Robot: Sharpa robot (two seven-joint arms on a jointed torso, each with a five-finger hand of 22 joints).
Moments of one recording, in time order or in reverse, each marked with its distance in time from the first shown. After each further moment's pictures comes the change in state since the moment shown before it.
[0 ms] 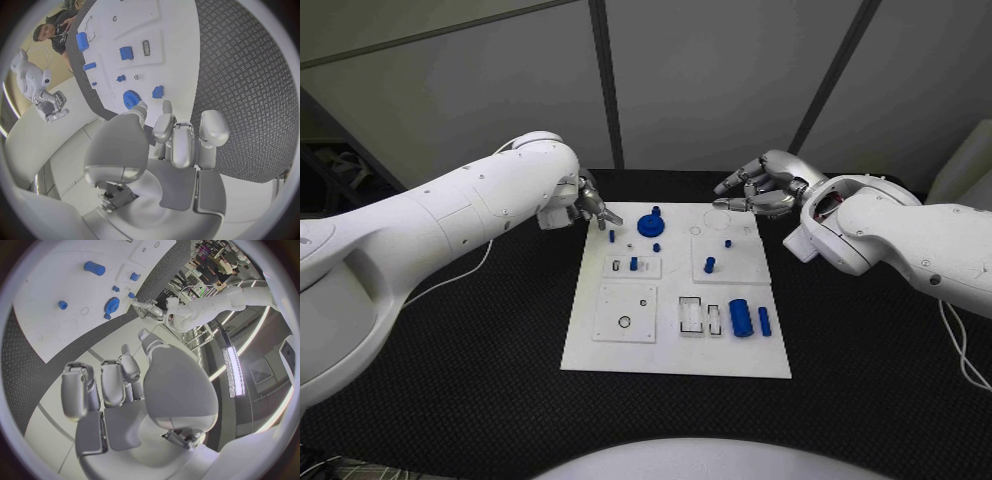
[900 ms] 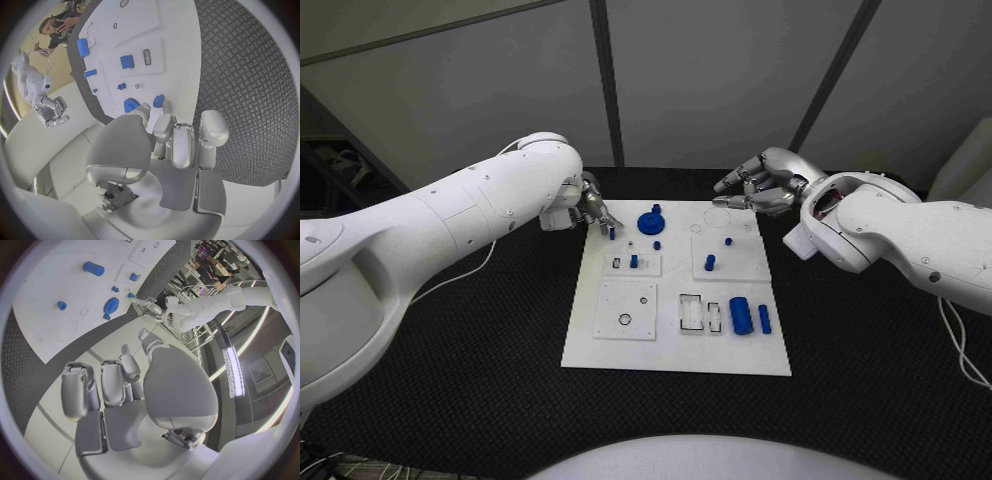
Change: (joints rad) left arm -0.009 0.013 -0.002 -0.010 -0.005 0.049 0.005; left_hand 0.040 0.040 0.013 -0.013 0.000 0.004 0.004 0.000 -0.030 0.000 0.000 -0.004 0.000 0.003 0.003 0.004 0.000 0.000 0.000 0.000 0.000 0.004; right arm 0.000 0.002 0.000 -0.001 -0.002 0.003 0.000; right_hand 0.000 0.000 0.000 0.000 0.000 0.000 0.000 0.000 0.000 0.000 0.000 0.000 0.000 0.000 0.000 0.000 0.000 0.000 0.000 0.000 0.000 0.000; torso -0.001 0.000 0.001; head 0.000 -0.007
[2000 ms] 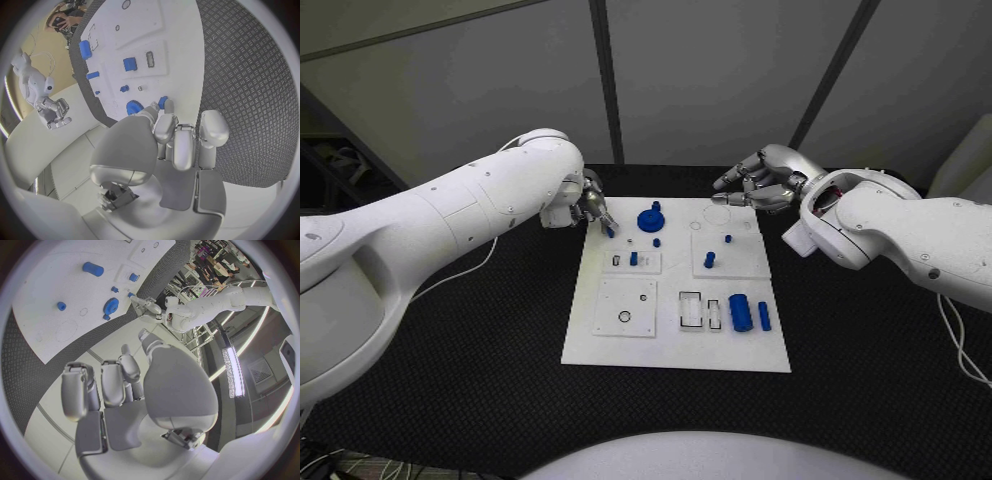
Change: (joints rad) left arm 0.000 0.005 0.001 -0.002 -0.001 0.021 0.021; left_hand 0.157 0.093 0.075 -0.142 -0.003 0.017 -0.011 -0.003 -0.032 0.000 0.001 -0.006 0.001 -0.002 0.002 0.008 0.000 0.000 0.000 0.000 0.000 0.005; right arm 0.000 0.002 0.000 0.000 0.000 0.002 0.000; right_hand -0.004 0.004 0.000 0.000 0.000 0.000 0.000 0.000 0.001 0.000 0.000 0.000 0.002 0.000 0.000 0.000 0.003 0.000 0.000 0.000 0.000 0.000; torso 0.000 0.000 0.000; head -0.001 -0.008
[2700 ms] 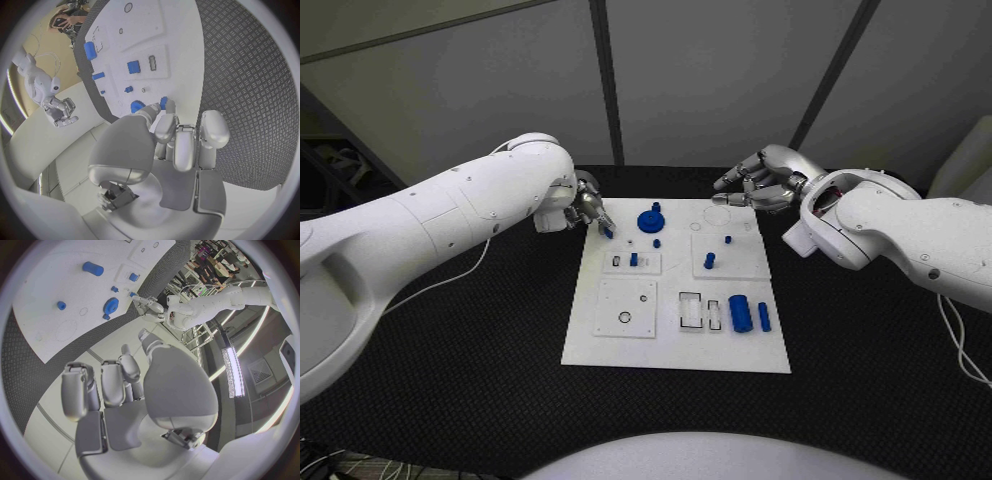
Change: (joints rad) left arm -0.006 -0.077 -0.001 0.103 0.031 -0.046 0.022; left_hand -0.069 -0.014 0.082 -0.034 0.244 -0.003 0.014 0.022 0.061 -0.002 0.009 0.000 -0.003 0.000 0.007 0.015 0.000 0.000 0.007 0.007 0.006 0.035; right arm 0.000 -0.002 0.000 -0.001 0.000 0.000 0.001; right_hand 0.000 0.000 0.003 0.003 0.004 0.000 0.000 0.000 0.001 0.000 0.000 0.000 0.001 0.000 0.000 0.000 0.000 0.000 0.000 0.000 0.000 0.000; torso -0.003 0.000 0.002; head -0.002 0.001
